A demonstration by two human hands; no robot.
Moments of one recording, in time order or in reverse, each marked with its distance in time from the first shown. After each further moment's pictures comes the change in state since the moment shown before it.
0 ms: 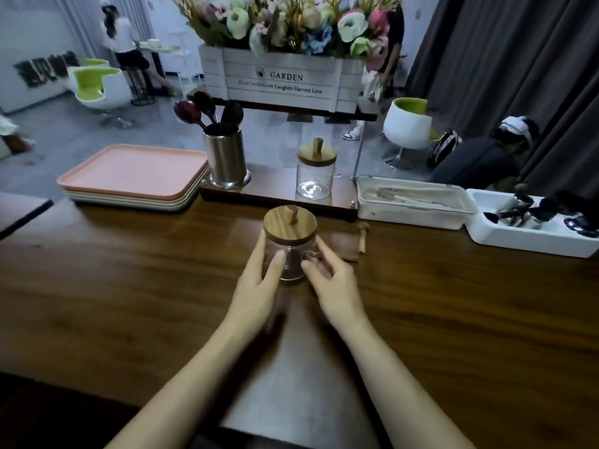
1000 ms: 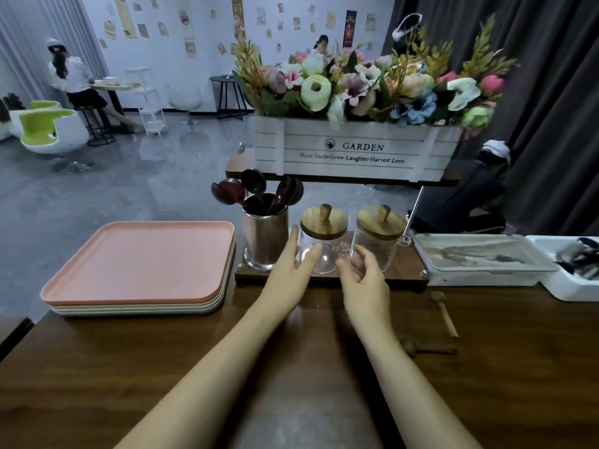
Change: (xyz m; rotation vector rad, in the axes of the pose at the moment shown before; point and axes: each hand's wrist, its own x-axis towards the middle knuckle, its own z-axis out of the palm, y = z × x) left_hand 0.234 0.002 -0.087 -0.005 -0.312 0.037; right_hand 0.163 -0.039 0.122 -0.212 0.434 0.006
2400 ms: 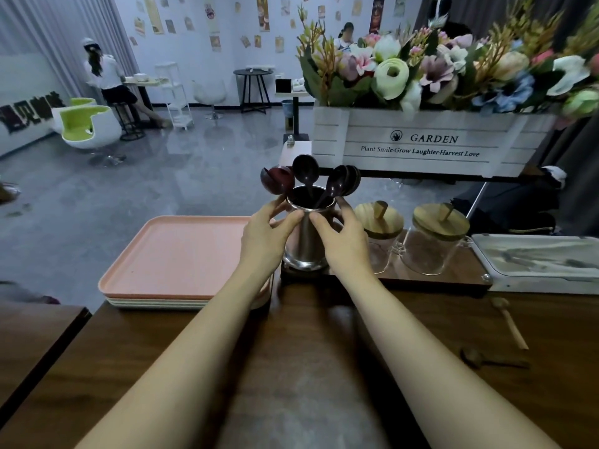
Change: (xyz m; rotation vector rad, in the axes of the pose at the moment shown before) left_hand 0.038 -0.014 -0.120 0.082 0.298 0.116; right_hand 0.035 -0.064 0.117 0.100 -0.163 -0.101
